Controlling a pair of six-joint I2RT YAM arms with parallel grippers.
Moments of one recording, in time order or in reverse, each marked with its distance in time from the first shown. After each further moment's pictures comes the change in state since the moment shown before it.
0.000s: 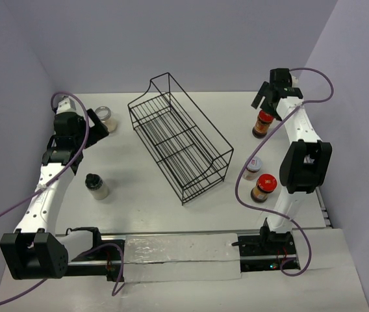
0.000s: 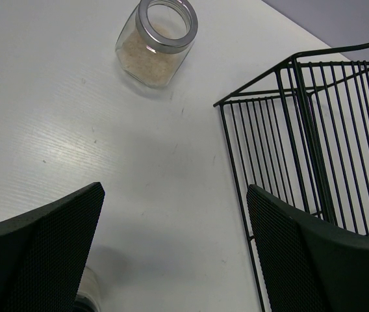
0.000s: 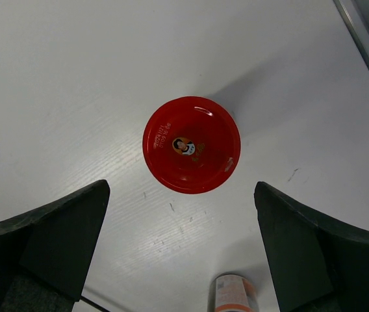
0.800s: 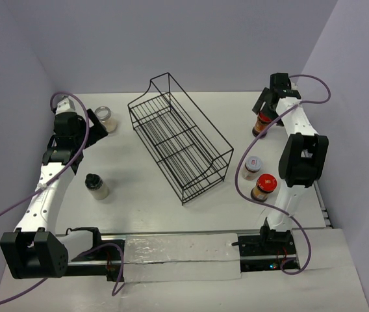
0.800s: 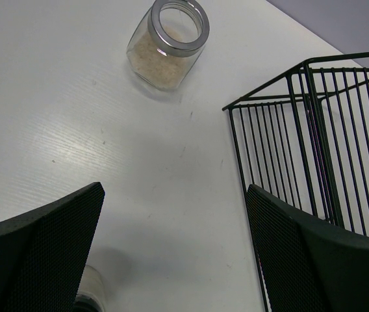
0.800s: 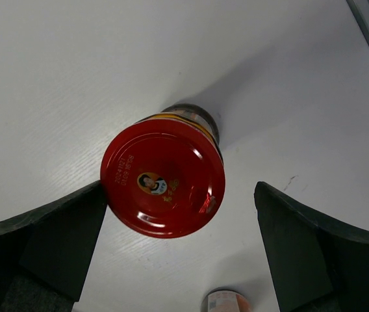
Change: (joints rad) left arm 0.000 0.006 0.000 -0.001 -0.034 0.000; right arm -0.034 0.096 0.002 0.012 -0.009 0.001
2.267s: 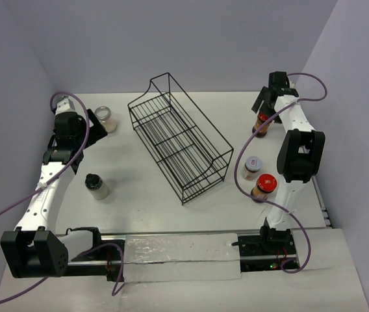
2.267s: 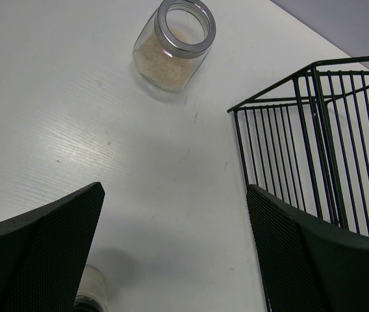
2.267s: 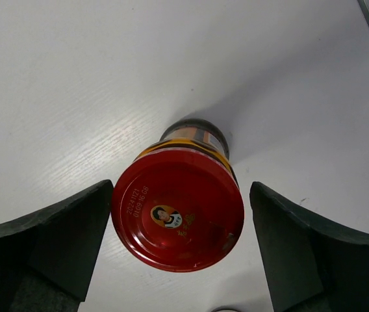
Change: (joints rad) left arm 0.000 0.006 0.000 0.001 -0.018 0.000; right arm -0.002 0.073 0.068 0.015 -0.019 -0.032
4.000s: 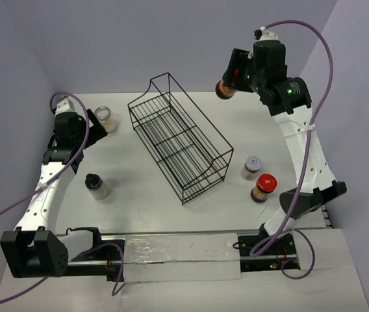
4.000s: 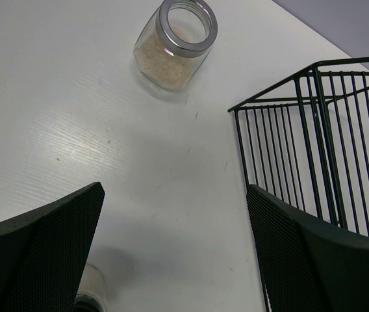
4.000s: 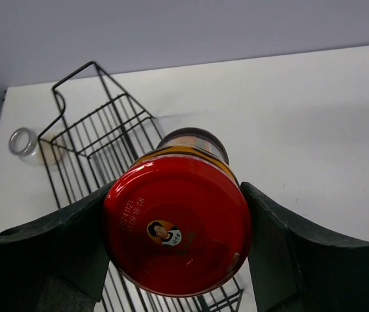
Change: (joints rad) left arm 0.000 0.000 0.000 -0.005 -0.003 -0.009; right arm 0.442 -0.430 0.338 -0.228 -0.038 -0.062
